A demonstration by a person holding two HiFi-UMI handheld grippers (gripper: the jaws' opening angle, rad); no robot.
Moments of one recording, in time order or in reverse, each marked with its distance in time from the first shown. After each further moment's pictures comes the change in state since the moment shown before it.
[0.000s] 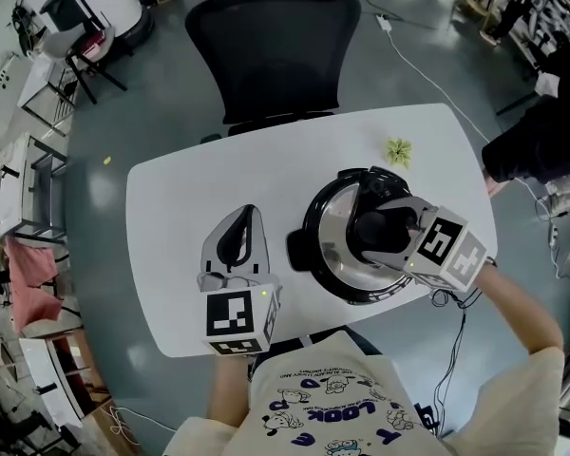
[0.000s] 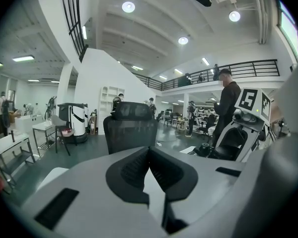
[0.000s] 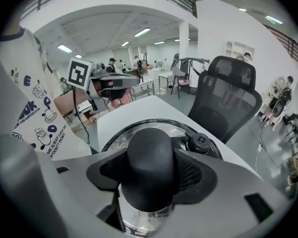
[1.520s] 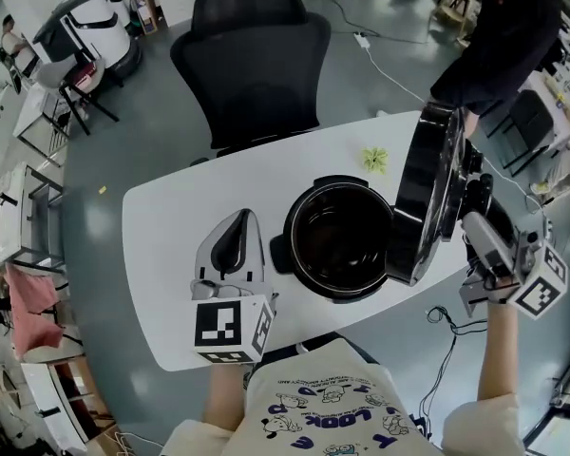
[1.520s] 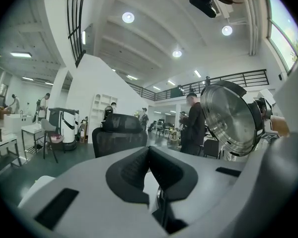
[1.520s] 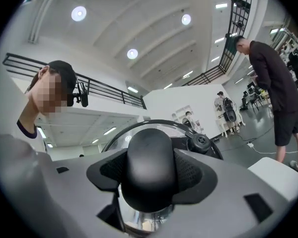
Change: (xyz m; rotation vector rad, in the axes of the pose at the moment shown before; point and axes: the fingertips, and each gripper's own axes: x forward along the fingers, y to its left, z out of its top) left arm -0.030 -0.043 0.043 -0.006 -0.125 -0.098; right arm -0.254 -0.008 0.006 0.509 -1.121 -0.232
